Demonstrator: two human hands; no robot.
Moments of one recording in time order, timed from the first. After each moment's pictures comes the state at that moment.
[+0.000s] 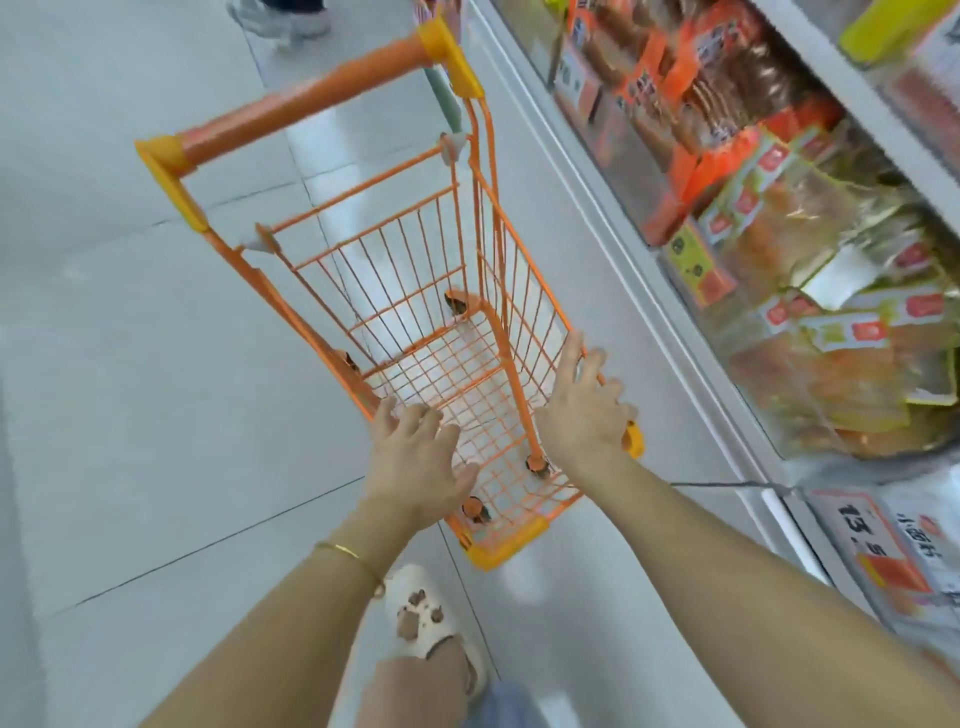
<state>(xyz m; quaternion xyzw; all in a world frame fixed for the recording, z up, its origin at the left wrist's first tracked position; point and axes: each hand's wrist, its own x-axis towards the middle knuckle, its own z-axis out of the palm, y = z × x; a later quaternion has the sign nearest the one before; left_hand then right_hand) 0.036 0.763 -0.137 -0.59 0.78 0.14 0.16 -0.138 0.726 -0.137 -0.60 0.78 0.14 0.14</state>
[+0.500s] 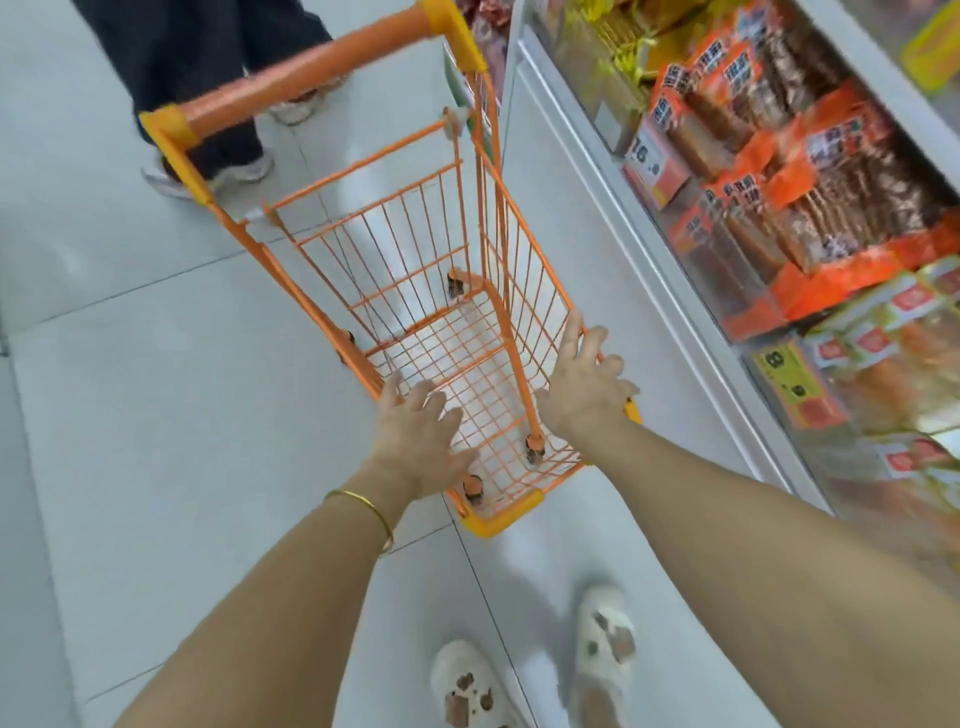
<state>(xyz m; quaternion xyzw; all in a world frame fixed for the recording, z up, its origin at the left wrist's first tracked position) 0.129 0.565 -0.133 -0.51 0.81 0.10 0.26 -0.048 0.529 -0.135 -0.58 0.77 0.19 0.18</state>
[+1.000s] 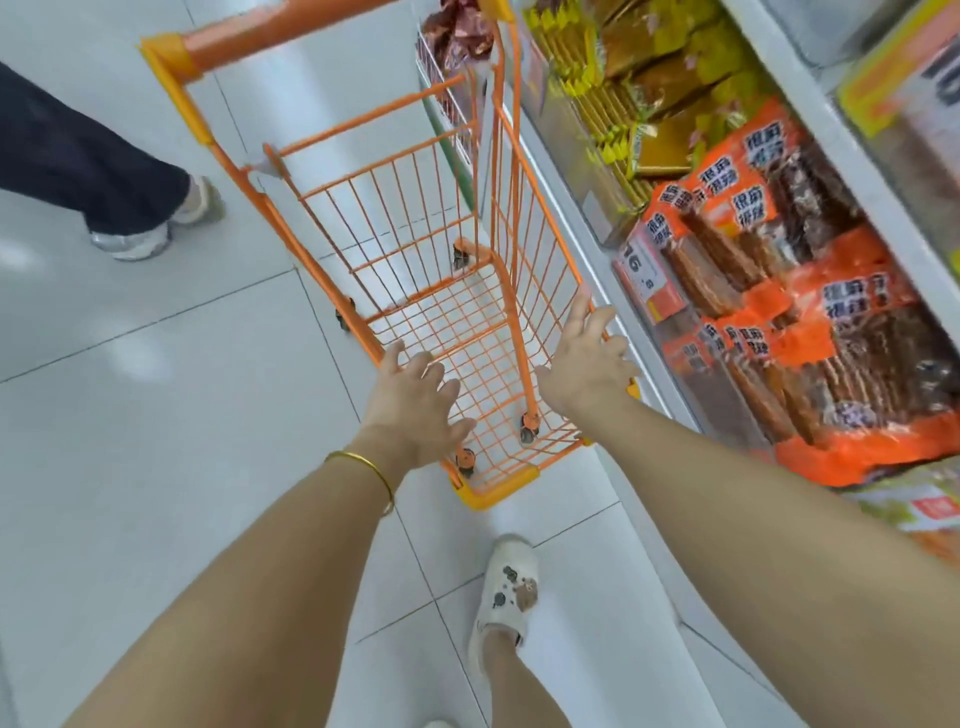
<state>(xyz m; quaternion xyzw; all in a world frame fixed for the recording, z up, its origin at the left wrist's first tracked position) 0.094 0.353 -0.136 -0.48 0.84 0.07 0.26 -0.088 0.330 -0.134 -0.57 0.78 0.21 0.17</state>
